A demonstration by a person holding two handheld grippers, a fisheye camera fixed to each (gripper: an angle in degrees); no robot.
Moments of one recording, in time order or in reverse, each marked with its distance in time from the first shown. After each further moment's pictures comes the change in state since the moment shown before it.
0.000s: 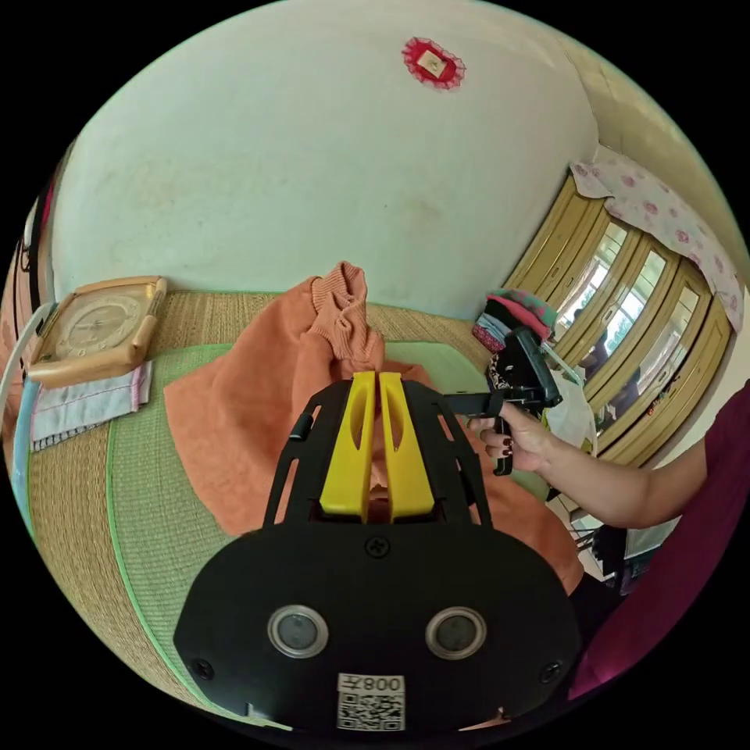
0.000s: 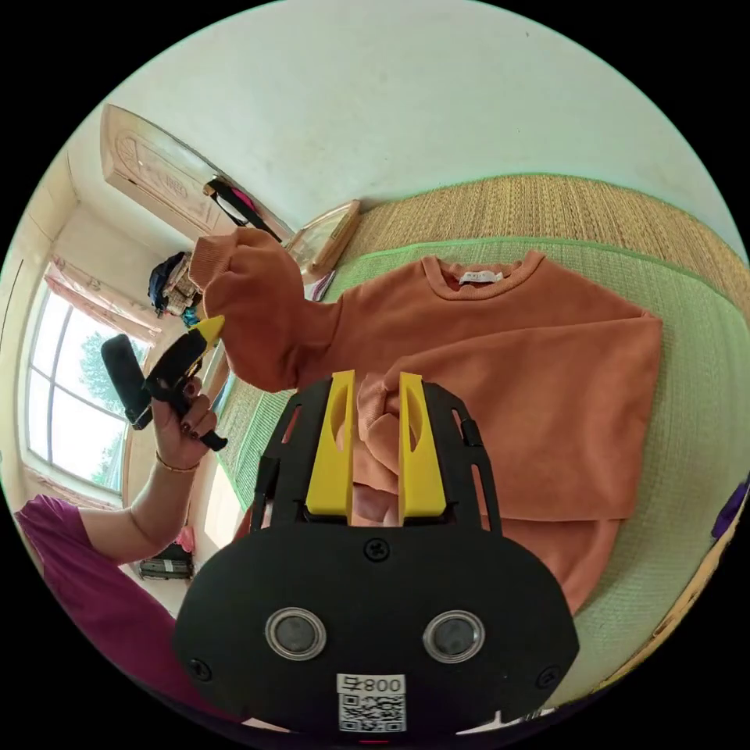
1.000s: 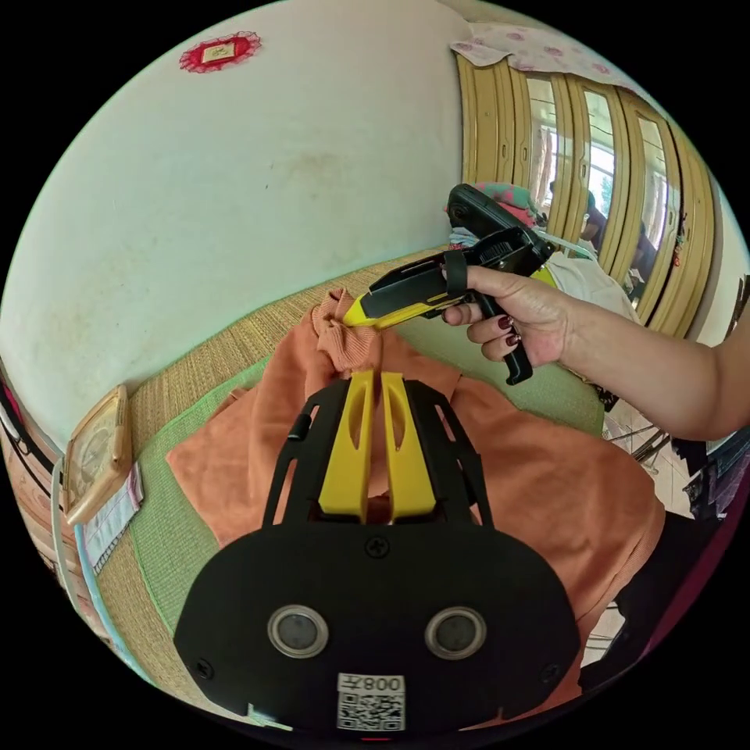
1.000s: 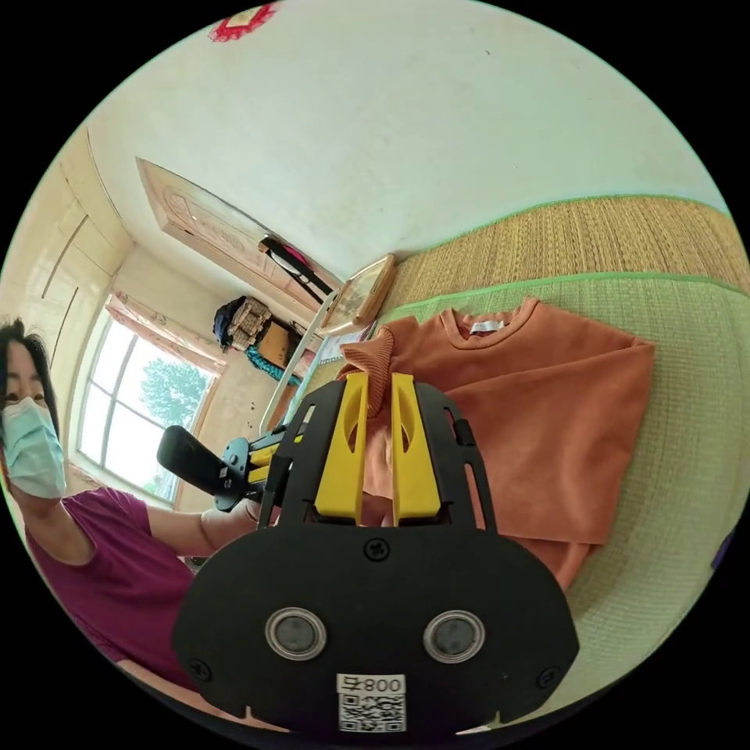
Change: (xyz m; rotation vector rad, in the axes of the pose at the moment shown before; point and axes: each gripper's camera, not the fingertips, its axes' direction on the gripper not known) left arm 0.212 -0.018 0.135 -0.144 -0.128 0.367; right arm 0.109 -0.003 -0.076 0.068 -0.126 0.068
